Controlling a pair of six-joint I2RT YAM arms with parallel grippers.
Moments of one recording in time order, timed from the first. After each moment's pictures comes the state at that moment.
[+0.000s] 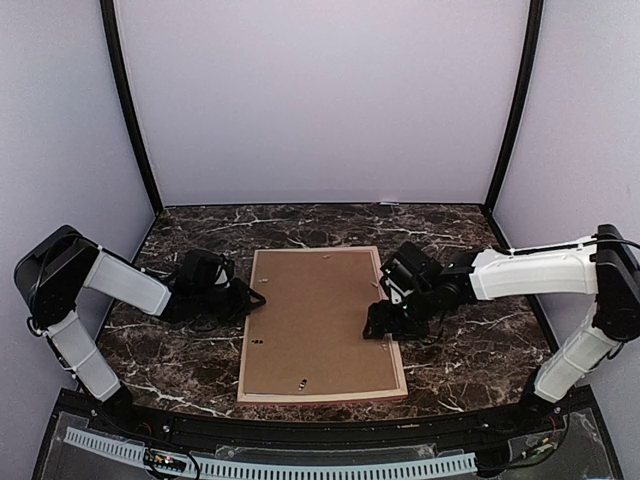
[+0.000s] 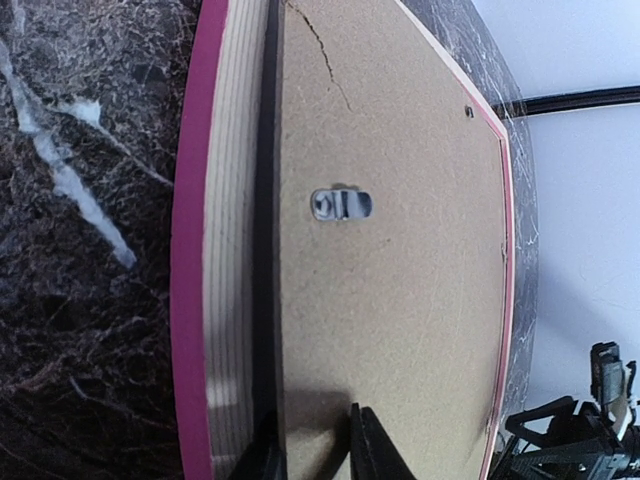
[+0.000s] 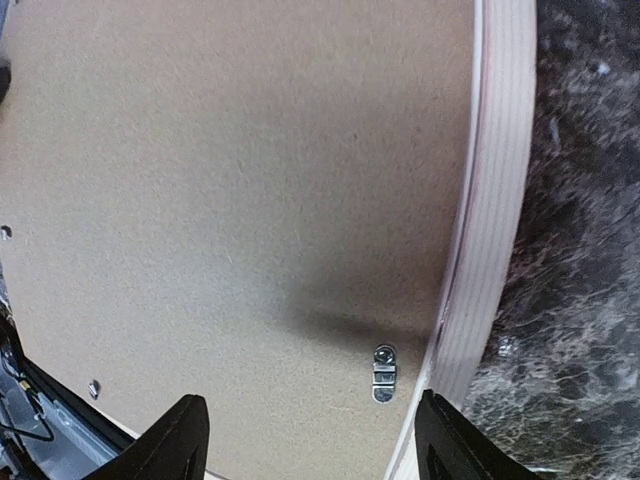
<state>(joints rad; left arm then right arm) -0.52 1.67 0.61 0.36 0.27 -0.95 0.91 1.57 0.93 -0.52 -0.13 0.80</state>
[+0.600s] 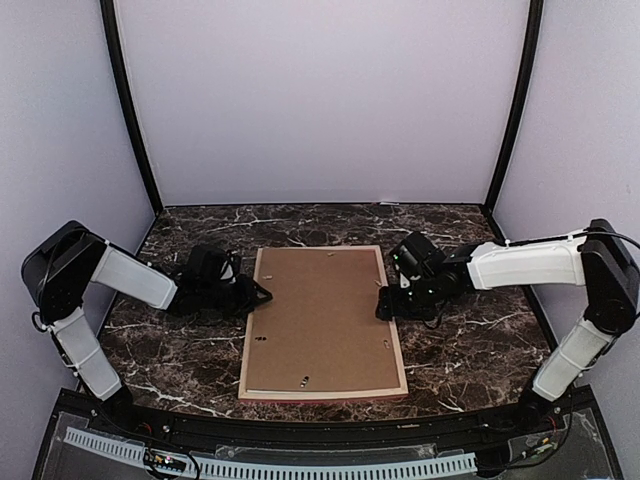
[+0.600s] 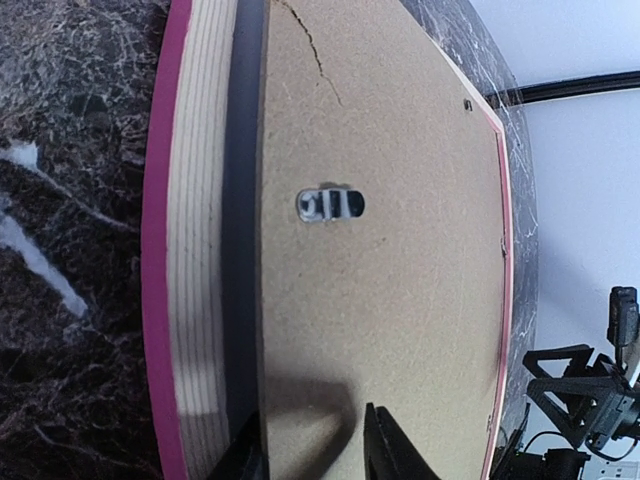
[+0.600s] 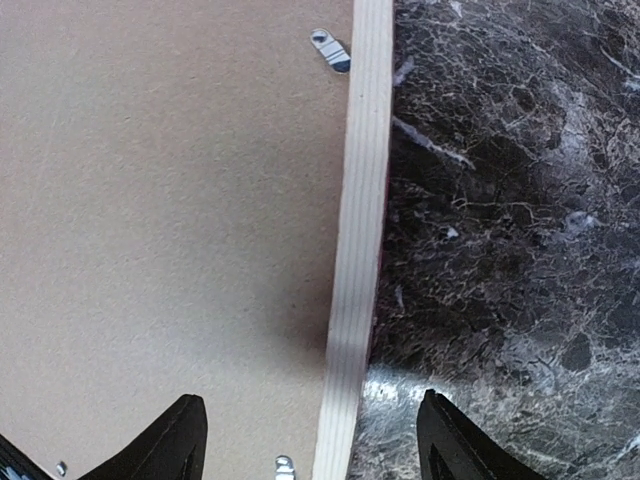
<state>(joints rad) -0.53 1.72 0.67 0.34 0.30 -0.91 0.79 1.59 0.96 -0.48 0.04 0.68</state>
